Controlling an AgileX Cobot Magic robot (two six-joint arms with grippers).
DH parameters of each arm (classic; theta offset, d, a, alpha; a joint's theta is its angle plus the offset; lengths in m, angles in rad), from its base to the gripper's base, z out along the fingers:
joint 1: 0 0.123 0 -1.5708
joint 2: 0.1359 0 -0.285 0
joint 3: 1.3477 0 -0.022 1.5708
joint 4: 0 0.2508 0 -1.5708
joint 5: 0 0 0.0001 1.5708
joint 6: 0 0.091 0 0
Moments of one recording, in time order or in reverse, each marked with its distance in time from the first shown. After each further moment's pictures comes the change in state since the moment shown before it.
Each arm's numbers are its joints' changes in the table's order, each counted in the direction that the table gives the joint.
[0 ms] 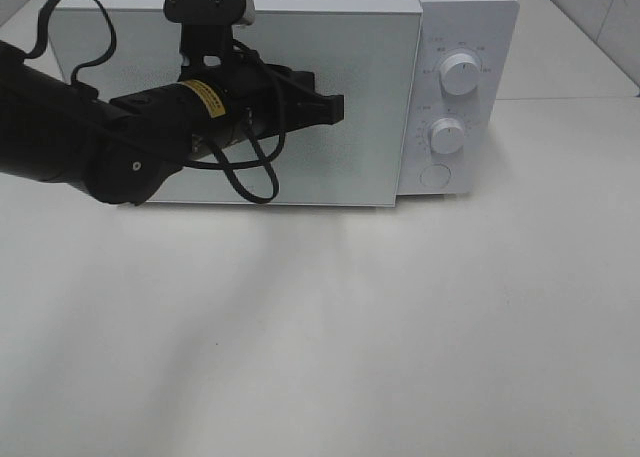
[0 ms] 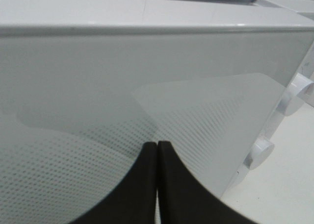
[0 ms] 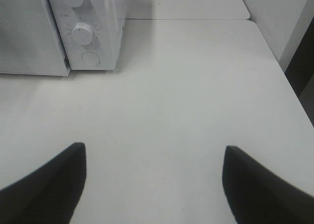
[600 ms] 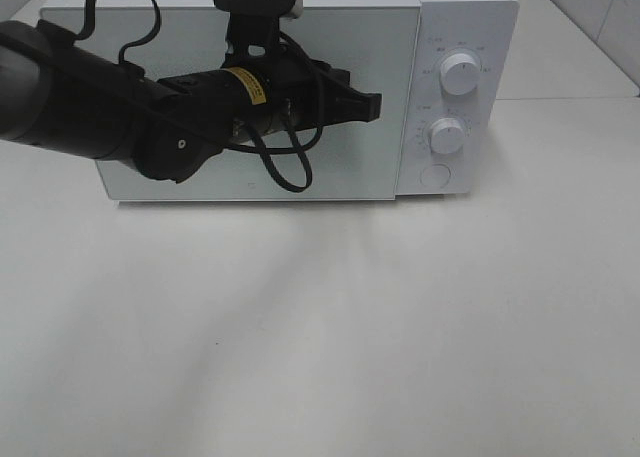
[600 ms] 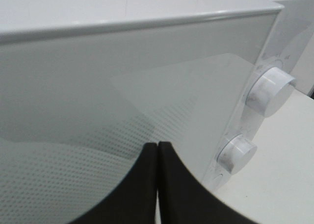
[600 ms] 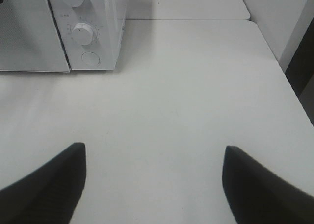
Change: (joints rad) left arm -0.025 0.064 -0.143 0.035 0.114 0.020; right arm 0.000 0.000 0.000 0.000 0.000 0.000
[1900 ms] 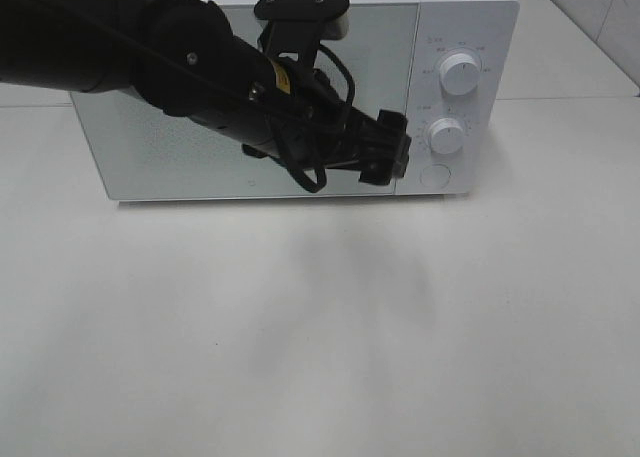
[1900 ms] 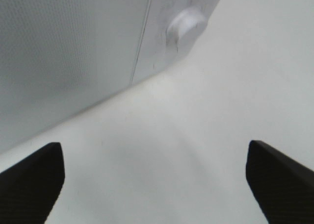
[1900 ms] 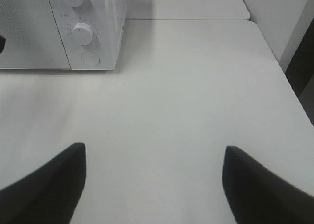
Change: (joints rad) left arm -0.118 -0.142 -0.090 -0.102 0.735 0.005; right arm 0.000 0.000 0.000 0.000 0.000 -0.001
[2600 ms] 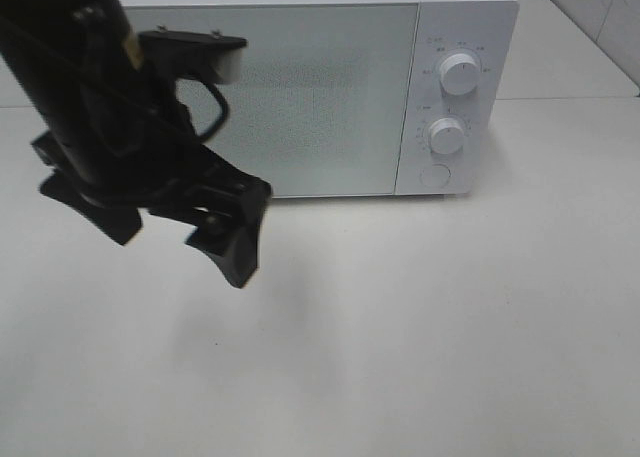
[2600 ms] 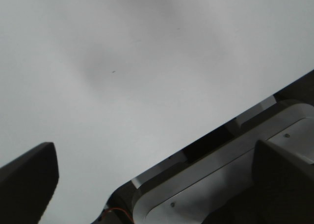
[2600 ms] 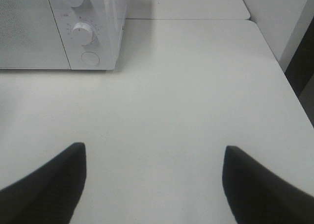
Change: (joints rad) left arm 0.060 -0.236 0.000 0.005 0.879 -0.022; right arm 0.000 0.000 0.000 0.000 0.000 -0.001
